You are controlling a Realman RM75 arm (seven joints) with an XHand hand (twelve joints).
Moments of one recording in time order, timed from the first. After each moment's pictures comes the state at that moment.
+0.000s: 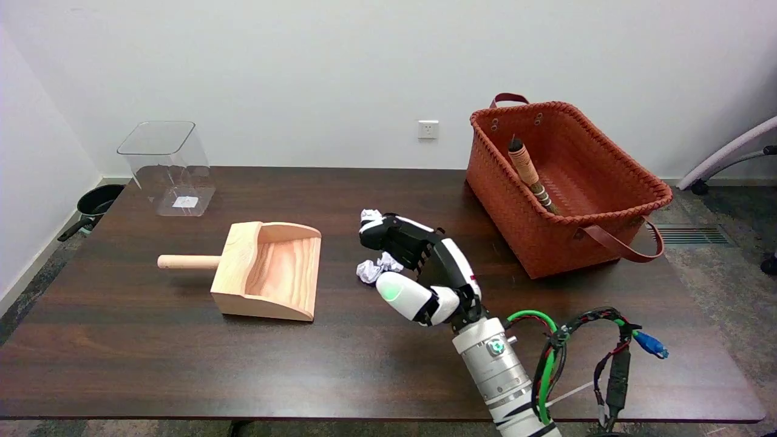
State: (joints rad) arm -0.12 -1.17 0.69 -1.46 -2.10 1.09 0.93
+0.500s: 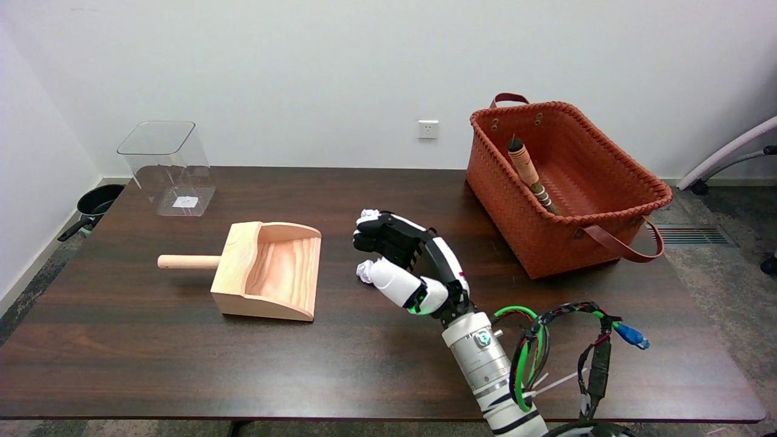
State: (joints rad) arm -0.05 -1.21 0.69 -1.34 -2.10 1.07 1.02
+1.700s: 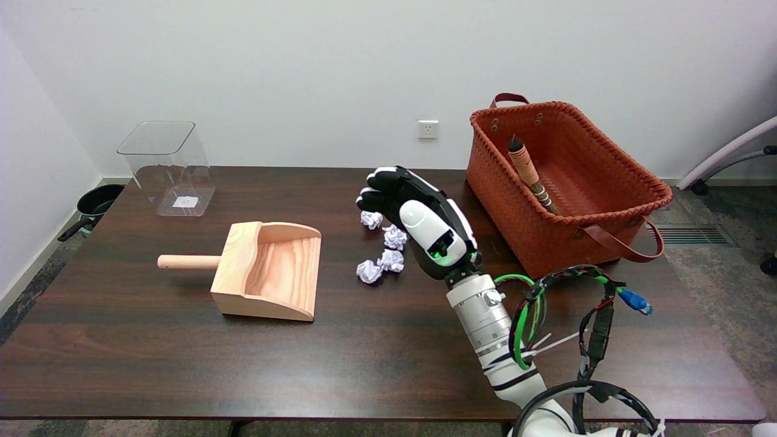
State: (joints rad) arm 0.05 -1.18 0.73 -1.32 -2.11 1.06 1.32
